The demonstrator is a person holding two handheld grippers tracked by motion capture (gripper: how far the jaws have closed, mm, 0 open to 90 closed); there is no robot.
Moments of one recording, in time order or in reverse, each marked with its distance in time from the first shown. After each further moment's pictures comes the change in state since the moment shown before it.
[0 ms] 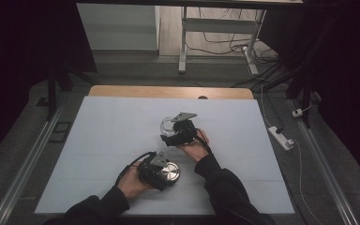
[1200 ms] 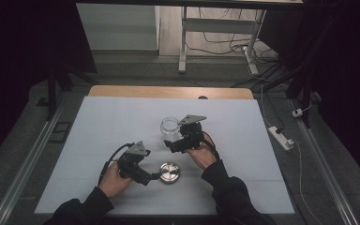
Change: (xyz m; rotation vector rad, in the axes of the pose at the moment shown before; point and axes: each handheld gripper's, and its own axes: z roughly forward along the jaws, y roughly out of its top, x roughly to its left) left arm 0.019 -0.018 -0.062 -0.115 -0.011 -0.195; right arm 0.012 -0.003 -0.044 -0.028 0.035 0.027
